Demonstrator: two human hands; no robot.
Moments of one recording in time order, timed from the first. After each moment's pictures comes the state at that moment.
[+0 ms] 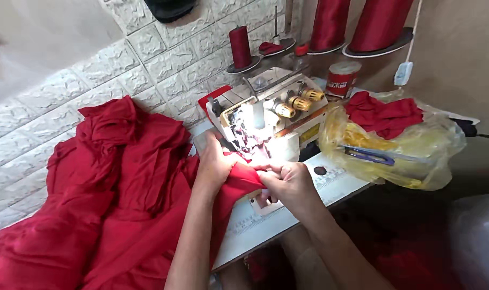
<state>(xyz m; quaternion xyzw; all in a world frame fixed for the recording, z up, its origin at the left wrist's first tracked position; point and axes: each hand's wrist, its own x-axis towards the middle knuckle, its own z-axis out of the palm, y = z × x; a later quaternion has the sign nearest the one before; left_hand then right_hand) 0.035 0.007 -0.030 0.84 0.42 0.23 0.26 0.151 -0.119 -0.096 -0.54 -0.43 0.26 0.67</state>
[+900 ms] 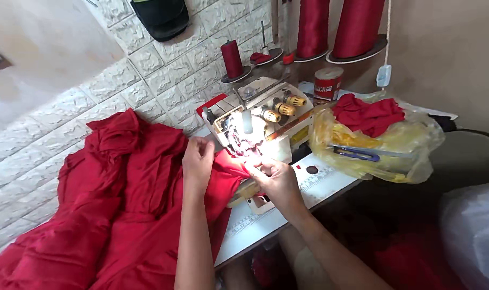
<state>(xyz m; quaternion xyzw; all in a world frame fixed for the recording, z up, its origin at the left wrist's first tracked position) 0.015 0.018 -0.035 0.81 0.38 0.37 0.25 0.151 -0.099 -0.122 -0.65 -0.42 0.08 0.63</state>
